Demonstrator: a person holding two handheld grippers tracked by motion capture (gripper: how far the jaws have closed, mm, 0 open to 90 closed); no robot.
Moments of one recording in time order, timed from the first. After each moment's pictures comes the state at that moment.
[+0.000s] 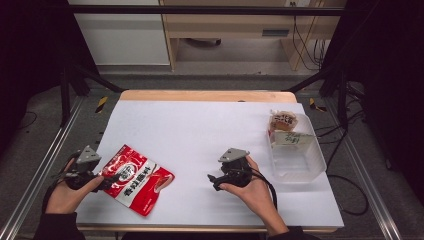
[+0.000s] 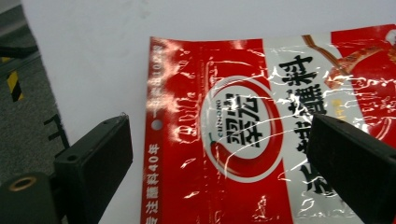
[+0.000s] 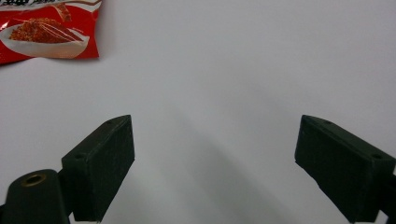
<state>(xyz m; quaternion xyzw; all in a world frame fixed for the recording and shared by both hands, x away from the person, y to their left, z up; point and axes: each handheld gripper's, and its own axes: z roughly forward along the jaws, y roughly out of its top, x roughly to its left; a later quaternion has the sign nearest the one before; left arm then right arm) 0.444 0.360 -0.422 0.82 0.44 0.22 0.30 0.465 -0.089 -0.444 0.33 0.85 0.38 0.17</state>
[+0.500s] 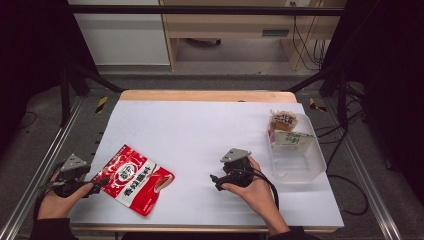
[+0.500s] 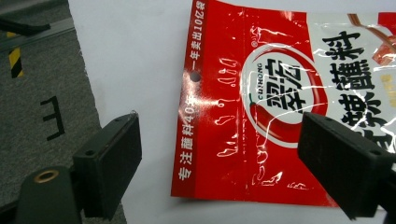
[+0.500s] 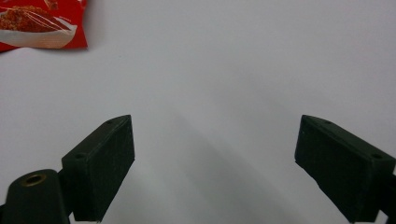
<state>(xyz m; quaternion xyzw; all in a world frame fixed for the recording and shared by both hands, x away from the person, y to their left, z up) 0.436 0.391 -0.447 0.79 0.47 0.21 0.32 0.467 -0.094 -0.449 0.33 0.85 0.37 0.18</state>
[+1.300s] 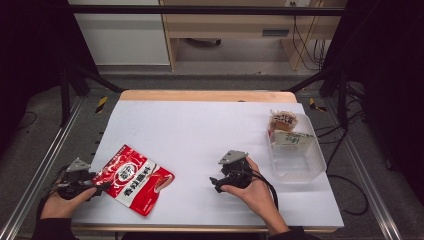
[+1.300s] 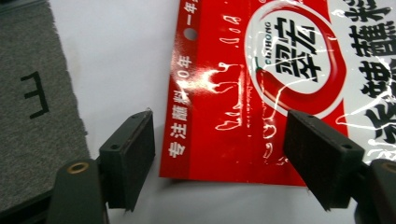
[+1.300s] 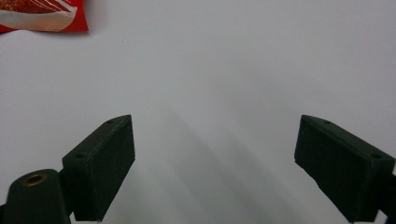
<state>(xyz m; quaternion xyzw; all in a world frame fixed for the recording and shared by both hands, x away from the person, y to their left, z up) 0.440 0.391 -0.465 0.81 0.49 0.16 0.29 0.467 -0.091 -0.455 0.32 0.86 0.35 0.17</state>
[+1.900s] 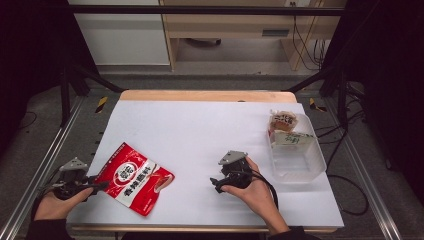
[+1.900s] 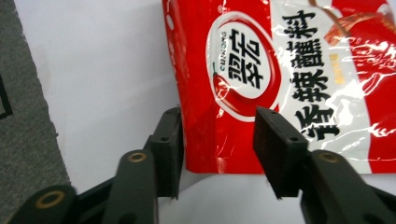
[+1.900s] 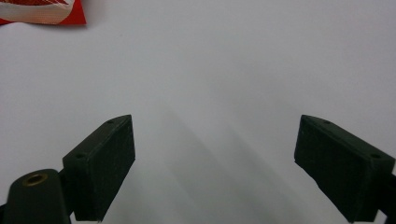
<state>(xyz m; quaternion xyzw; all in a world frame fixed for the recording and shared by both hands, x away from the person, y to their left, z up) 0.431 0.390 -0.447 0.80 0.48 0.12 0.32 0.468 -0.091 -0.457 0.32 0.87 0.35 0.17</state>
